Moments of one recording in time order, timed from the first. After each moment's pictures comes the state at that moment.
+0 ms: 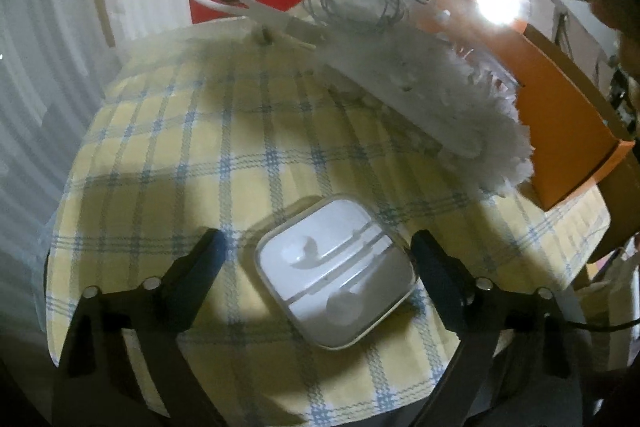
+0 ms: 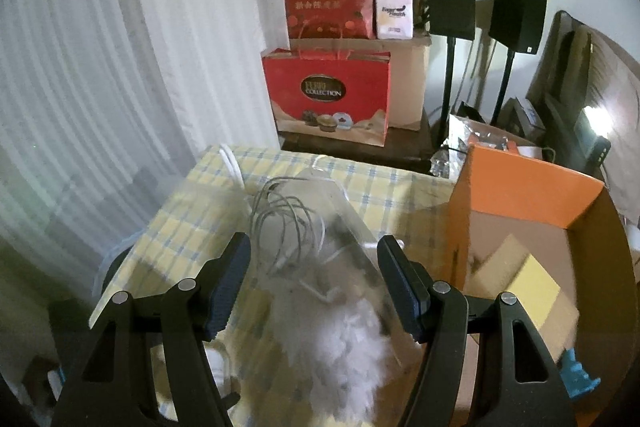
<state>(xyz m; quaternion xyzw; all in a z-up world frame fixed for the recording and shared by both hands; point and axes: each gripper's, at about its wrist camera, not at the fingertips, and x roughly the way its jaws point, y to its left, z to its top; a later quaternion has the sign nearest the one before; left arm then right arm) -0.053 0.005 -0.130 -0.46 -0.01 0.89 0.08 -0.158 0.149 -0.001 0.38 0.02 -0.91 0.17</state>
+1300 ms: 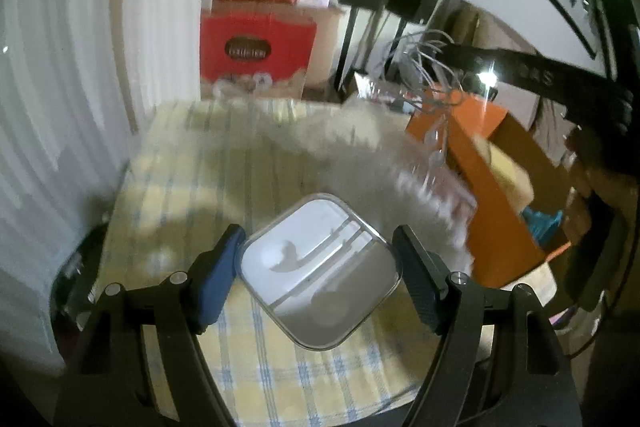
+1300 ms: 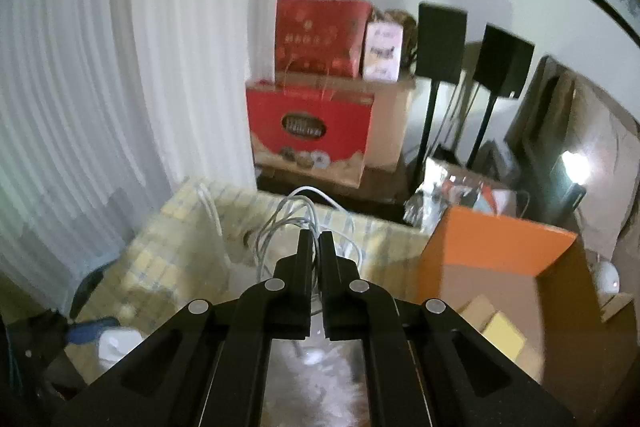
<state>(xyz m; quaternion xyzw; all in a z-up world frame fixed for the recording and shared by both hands) -0.076 -0.024 -0.034 -0.40 -0.08 0.91 0.10 -0.167 0.139 0.031 0.31 0.07 -0.94 0.13</state>
